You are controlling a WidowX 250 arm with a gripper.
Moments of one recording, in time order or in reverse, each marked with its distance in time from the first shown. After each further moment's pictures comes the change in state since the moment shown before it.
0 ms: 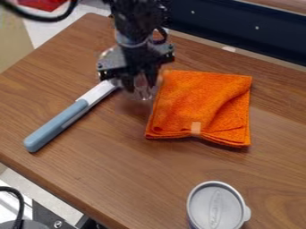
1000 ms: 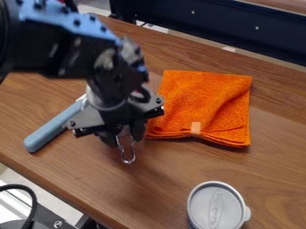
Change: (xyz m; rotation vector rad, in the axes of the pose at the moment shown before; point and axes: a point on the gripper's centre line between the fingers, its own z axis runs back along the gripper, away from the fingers) arm -0.079 0.035 0.031 -0.013 0.019 -0.021
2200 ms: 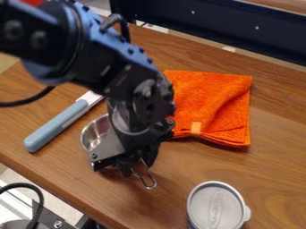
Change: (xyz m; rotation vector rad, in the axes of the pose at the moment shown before) arm -0.025 0.003 -0.028 0.167 0.118 0.261
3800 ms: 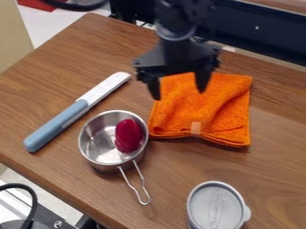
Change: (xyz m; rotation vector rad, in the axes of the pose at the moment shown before) arm 0.038 -0.101 0.037 -0.158 0.000 -0.406
